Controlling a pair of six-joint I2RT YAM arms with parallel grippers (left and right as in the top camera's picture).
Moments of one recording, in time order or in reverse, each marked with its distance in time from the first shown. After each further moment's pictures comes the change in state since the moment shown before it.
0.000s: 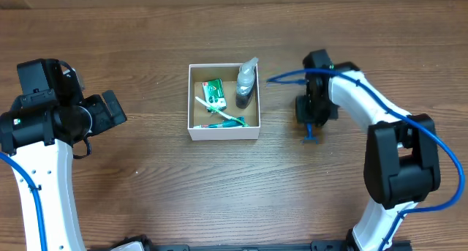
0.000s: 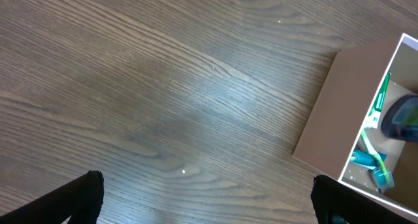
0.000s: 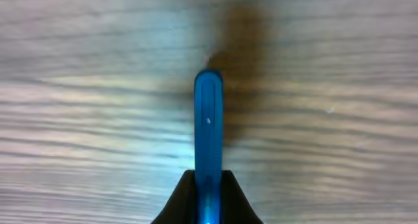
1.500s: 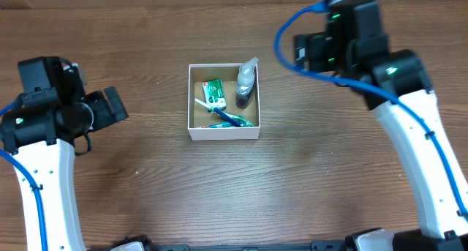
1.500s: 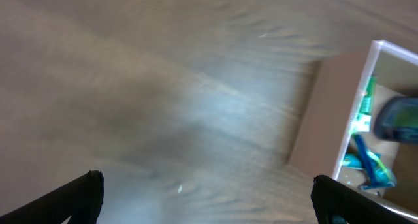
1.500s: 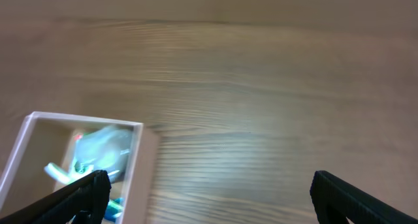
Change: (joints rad) left arm -0.035 0.000 0.000 0.067 0.013 0.047; right arm 0.018 -0.406 0.323 0.011 0.074 -0.047
